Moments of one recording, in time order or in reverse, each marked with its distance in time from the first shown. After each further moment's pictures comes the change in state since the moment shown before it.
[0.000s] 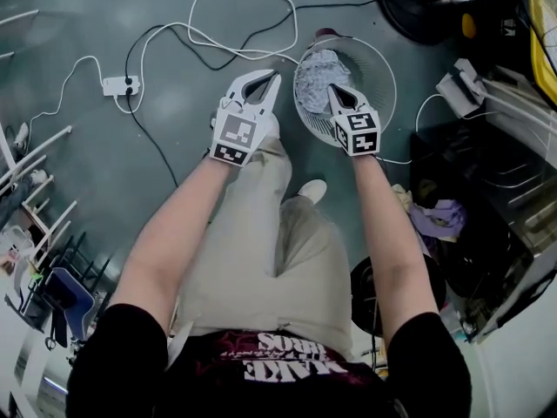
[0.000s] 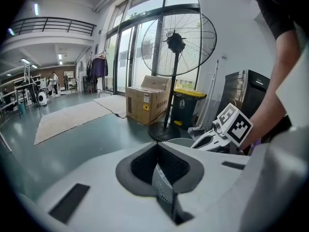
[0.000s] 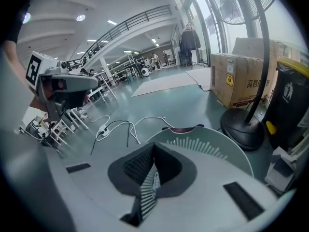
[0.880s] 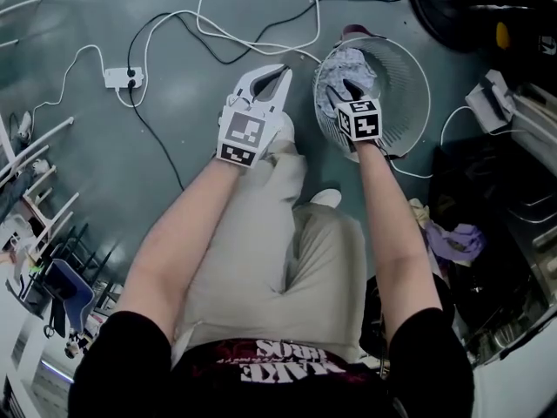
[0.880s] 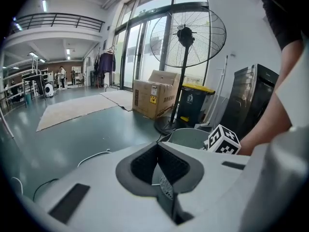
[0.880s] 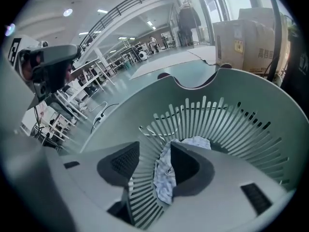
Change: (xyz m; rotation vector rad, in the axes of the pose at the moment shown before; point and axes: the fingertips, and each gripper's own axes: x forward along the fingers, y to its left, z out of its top) left arm 0.036 0.031 -0.066 -0.071 0.015 0.048; right arm 0.122 -0.010 -0.093 0.059 0.187 0.052
